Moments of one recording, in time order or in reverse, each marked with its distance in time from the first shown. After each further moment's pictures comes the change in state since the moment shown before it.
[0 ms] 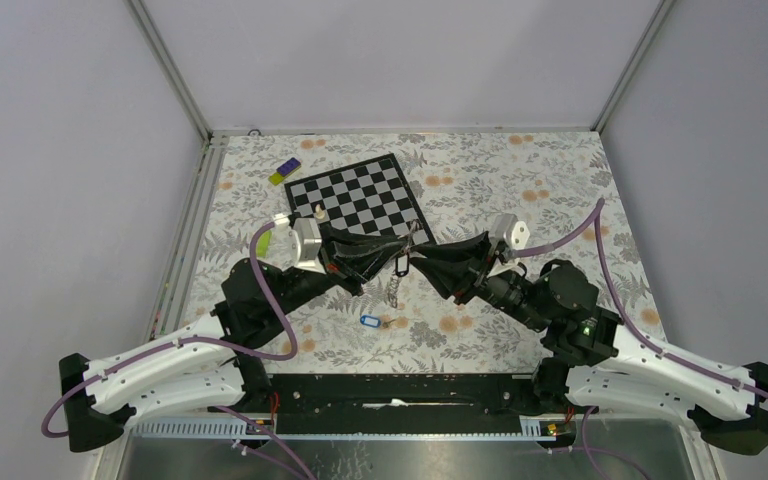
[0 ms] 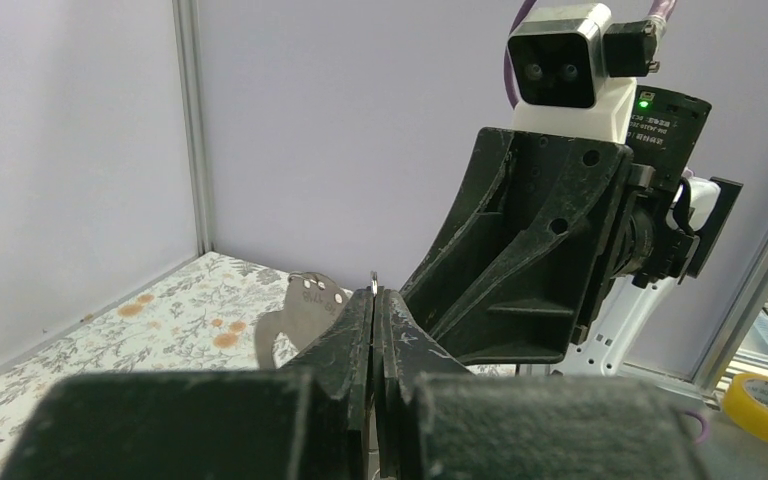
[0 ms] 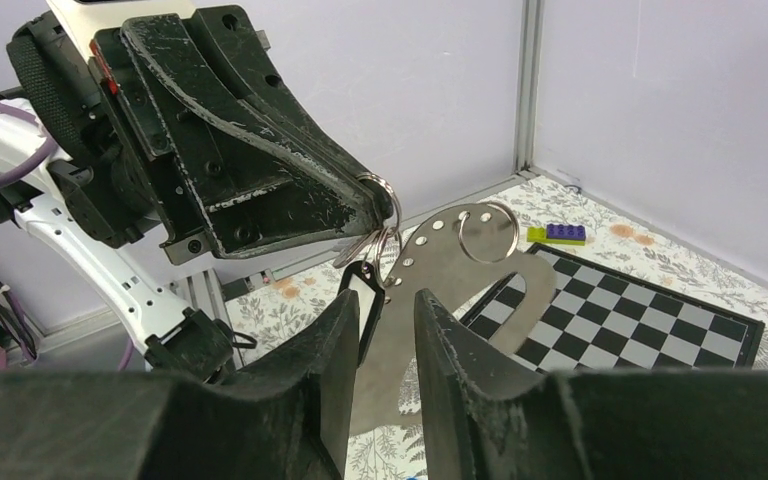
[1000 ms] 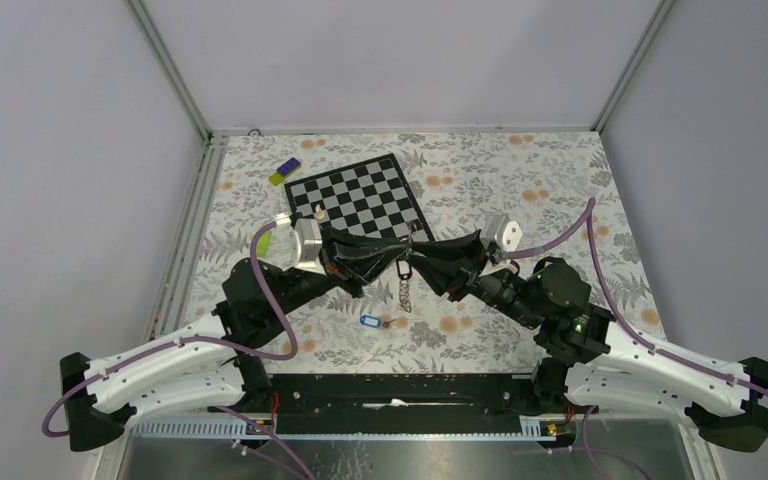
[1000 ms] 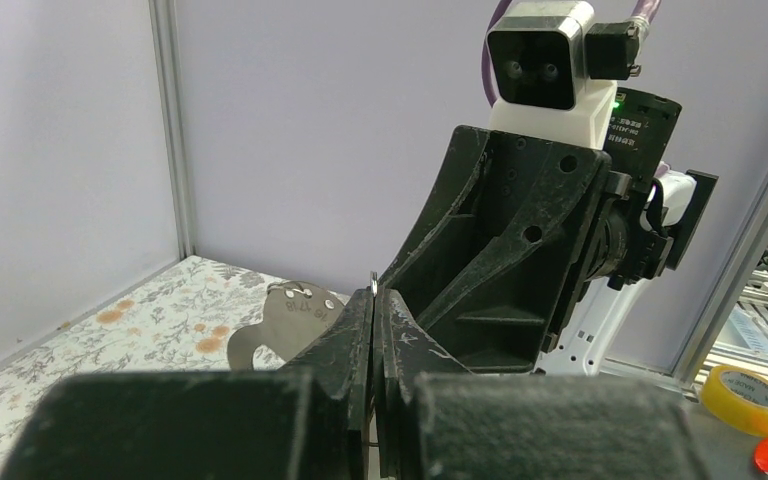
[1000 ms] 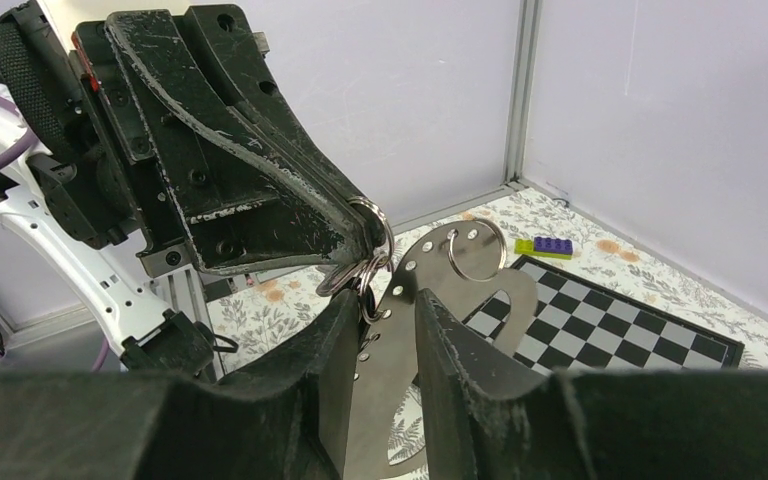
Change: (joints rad) left arm 0.000 0.007 0.000 0.016 0.036 -0.019; right arm 0.000 0.045 0.006 0.045 -0.008 -0.056
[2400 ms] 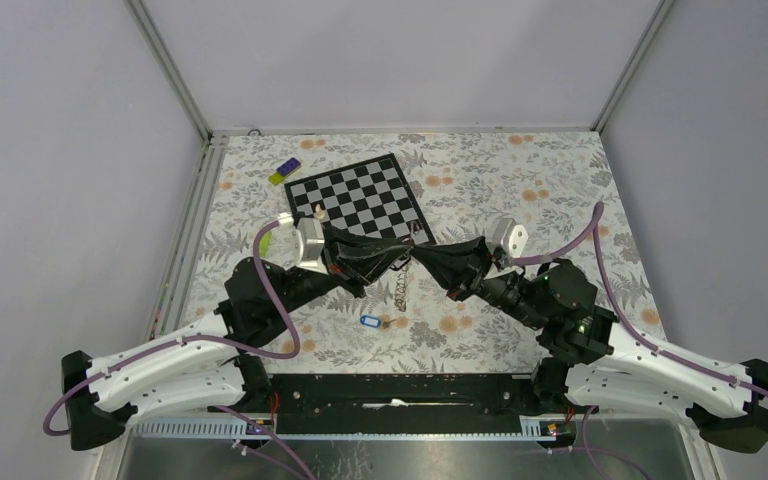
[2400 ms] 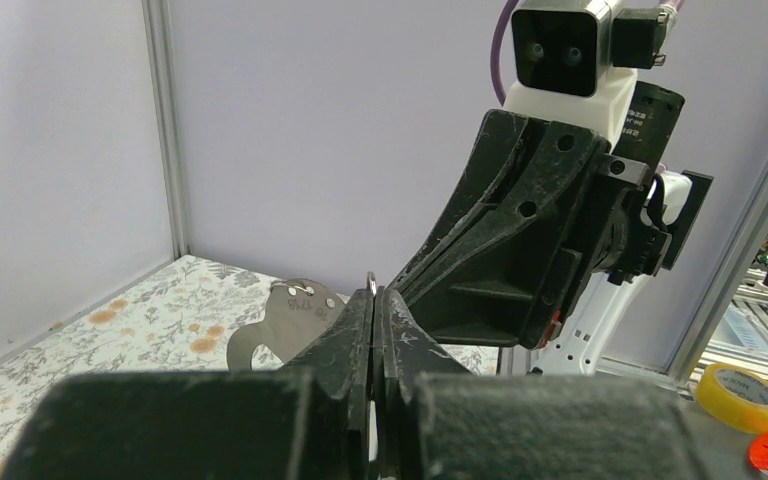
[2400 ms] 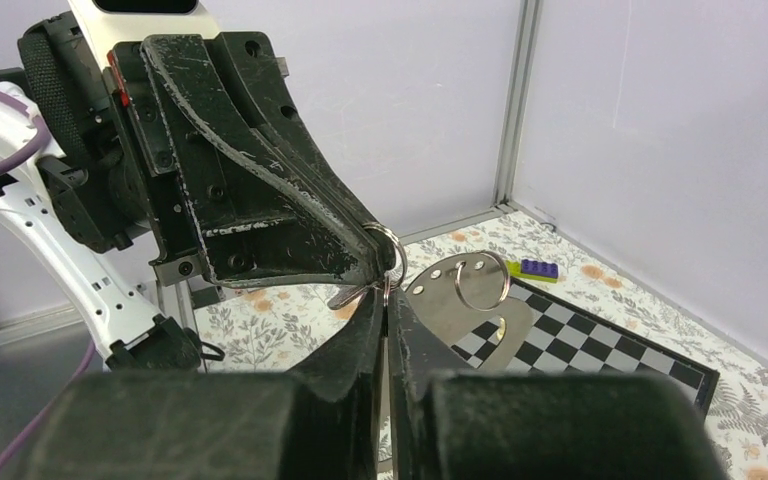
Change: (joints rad) left arm 0.000 0.013 0.000 0.011 0.010 -0.007; right arm 0.000 -0.014 0.000 0.021 -0.021 -0.056
